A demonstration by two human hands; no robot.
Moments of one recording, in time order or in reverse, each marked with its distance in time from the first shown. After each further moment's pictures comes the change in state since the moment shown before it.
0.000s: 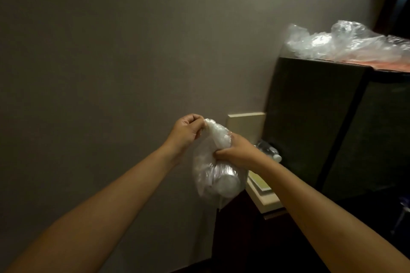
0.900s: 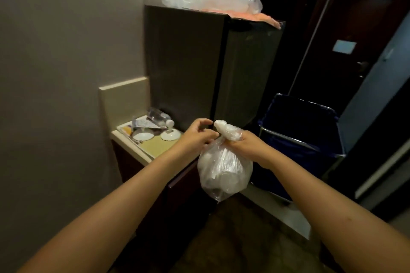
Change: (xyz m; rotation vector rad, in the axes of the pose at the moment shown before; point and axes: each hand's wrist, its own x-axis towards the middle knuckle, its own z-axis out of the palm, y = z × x) left_hand -0.039 -0.102 0.274 -0.049 -0.849 -0.301; right_hand -0.172 0.164 -0.160 0.004 0.374 0.558
